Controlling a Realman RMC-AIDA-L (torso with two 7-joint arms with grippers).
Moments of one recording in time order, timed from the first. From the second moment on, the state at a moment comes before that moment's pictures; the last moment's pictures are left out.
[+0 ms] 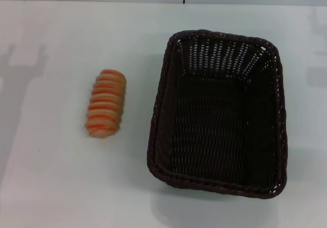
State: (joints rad) left arm -0.30 -2.06 -1.55 -0.30 2.89 1.42 -0.46; right arm 0.26 2.09 -1.59 -1.10 0.52 -0.52 -0.55
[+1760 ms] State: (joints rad) left arm -0.31 -2.06 -1.52 -0.32 2.89 1.43 -0.46; right arm 0.47 2.05 -1.66 -0.65 0.45 -0.94 -0.21
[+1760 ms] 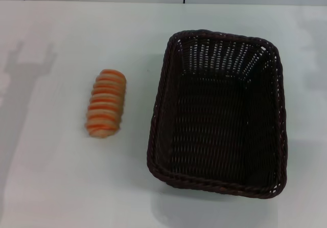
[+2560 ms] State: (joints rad) left arm -0.30 -2.06 -1.53 -0.34 2.89 1.46 -0.45; right arm 0.24 2.08 -1.59 -1.40 -0.04 0.08 0.04
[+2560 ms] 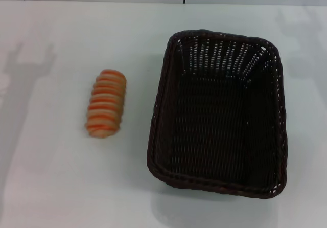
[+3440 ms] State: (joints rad) left arm -0.31 -2.01 -1.61 -0.33 2.89 1.48 -0.45; right arm 0.39 2.08 -1.73 -1.93 -0.01 1.41 0.39
